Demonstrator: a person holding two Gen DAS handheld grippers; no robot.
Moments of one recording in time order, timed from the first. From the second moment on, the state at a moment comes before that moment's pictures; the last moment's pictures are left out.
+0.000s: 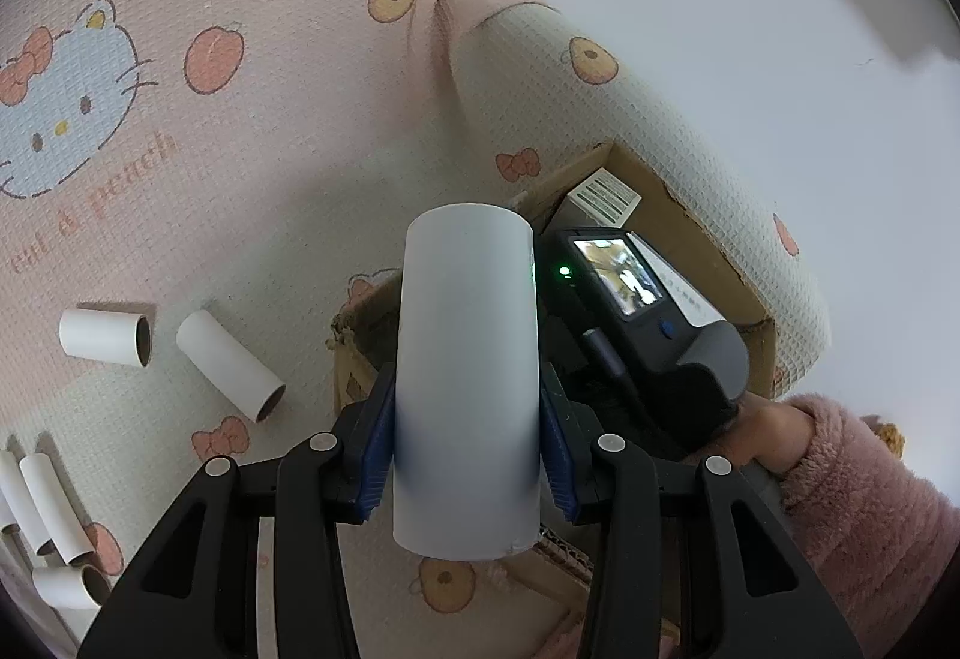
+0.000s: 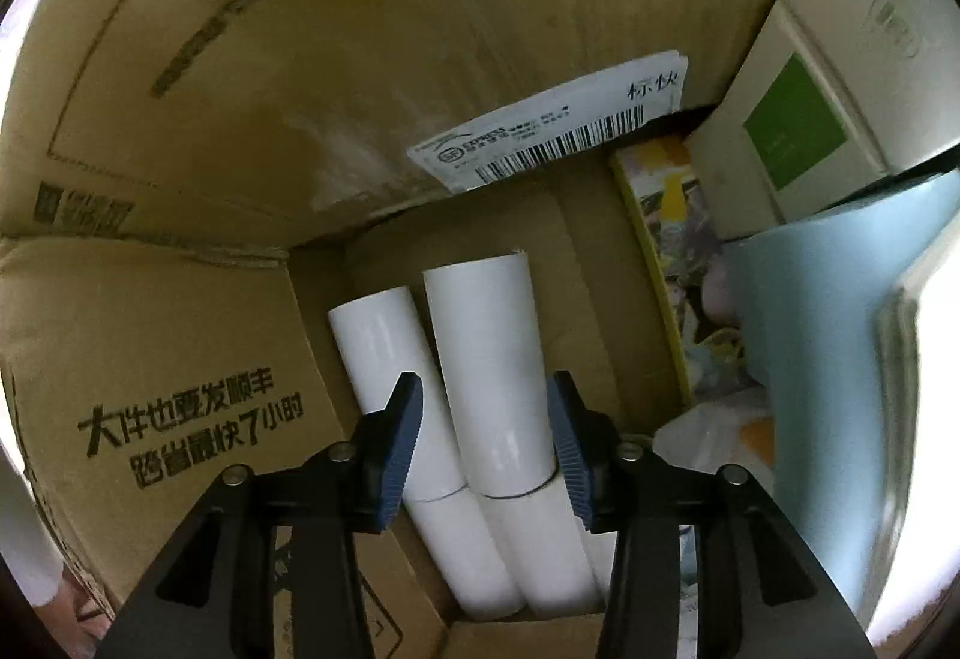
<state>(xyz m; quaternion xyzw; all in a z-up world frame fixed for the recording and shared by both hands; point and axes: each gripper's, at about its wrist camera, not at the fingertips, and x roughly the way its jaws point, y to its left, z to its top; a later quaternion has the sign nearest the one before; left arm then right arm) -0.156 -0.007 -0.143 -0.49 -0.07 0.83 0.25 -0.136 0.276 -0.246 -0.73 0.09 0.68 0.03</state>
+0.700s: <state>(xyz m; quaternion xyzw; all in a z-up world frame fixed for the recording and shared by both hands) -0.160 -0.007 -0.143 -0.50 -0.06 0.83 0.24 -0.126 0.262 -0.241 -0.75 0.02 0.66 0.03</state>
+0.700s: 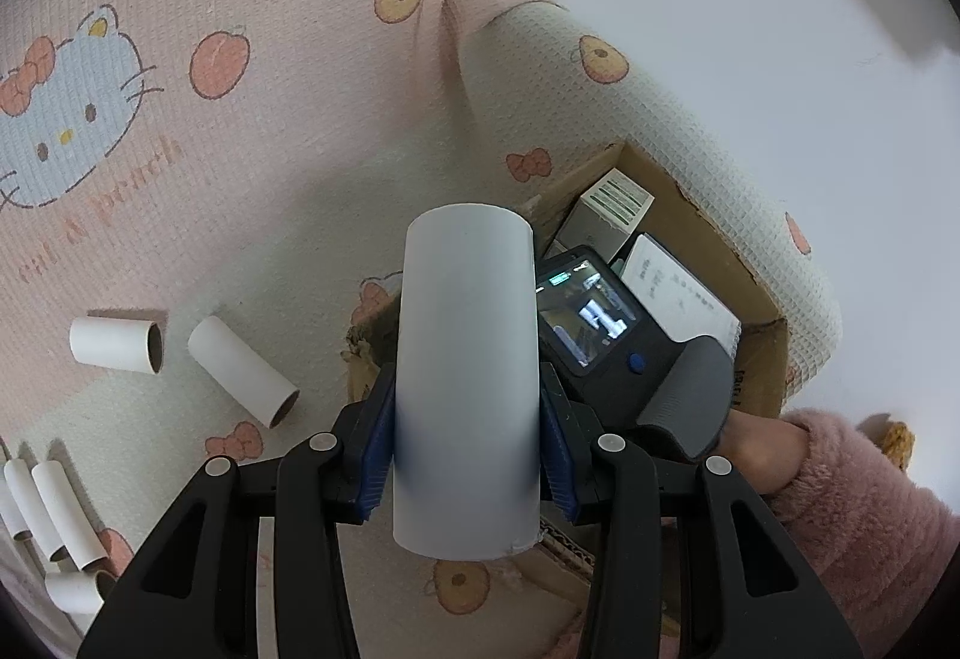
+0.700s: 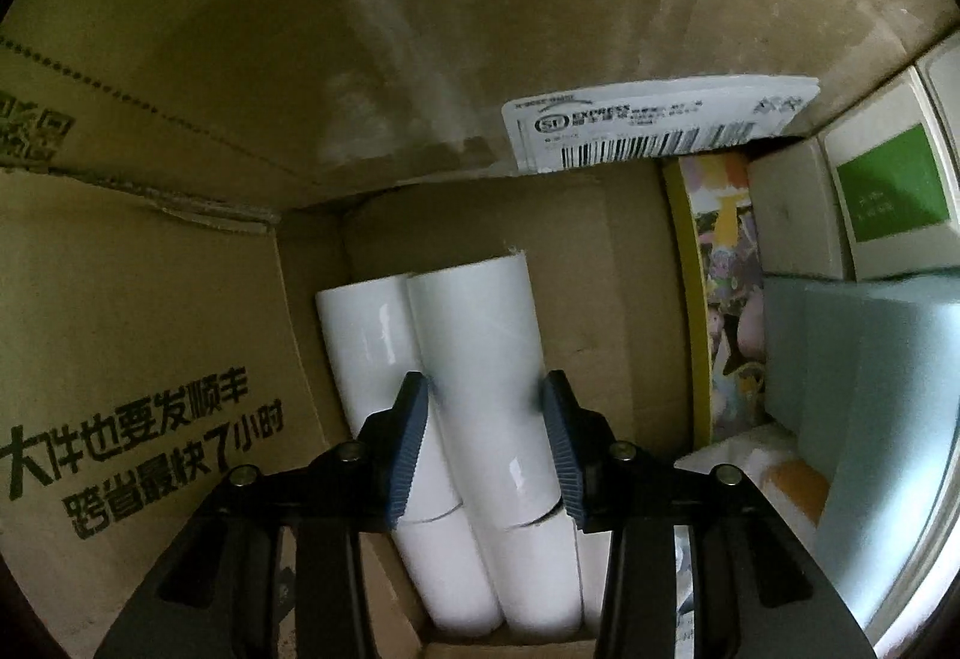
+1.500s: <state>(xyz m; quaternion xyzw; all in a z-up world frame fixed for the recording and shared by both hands) -0.137 0.051 -0.128 -0.50 0.00 0.83 0.24 -0.079 0.270 -0.100 -0.64 0.06 0.77 0.04</state>
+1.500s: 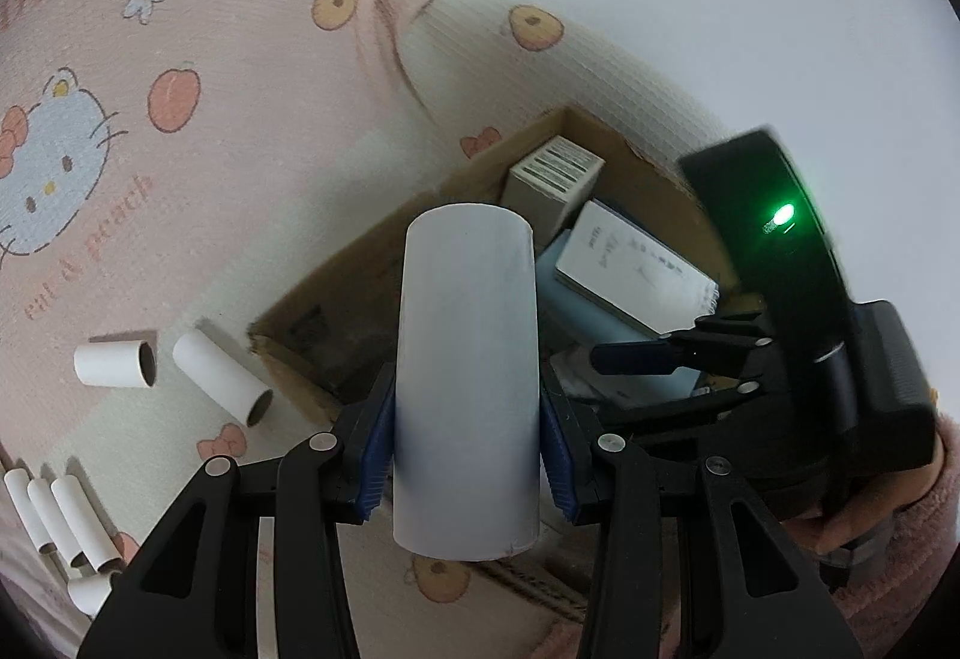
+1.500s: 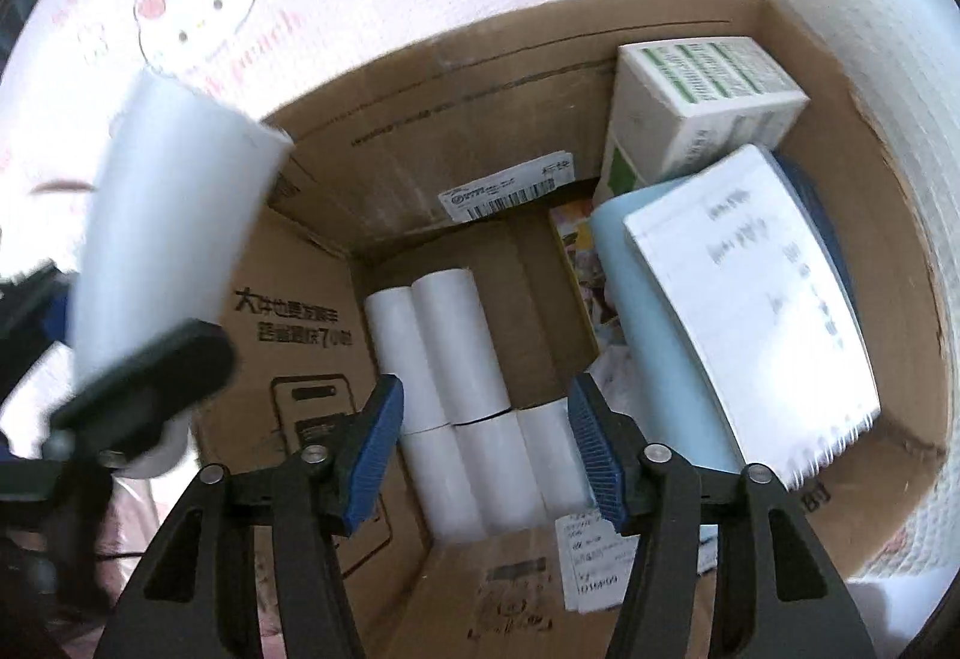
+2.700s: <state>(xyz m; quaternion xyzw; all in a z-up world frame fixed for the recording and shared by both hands) -0.200 0.128 -0.222 -0.70 -0.03 0.71 0.07 -0.038 0.343 -0.057 -0.57 0.16 0.80 0.08</state>
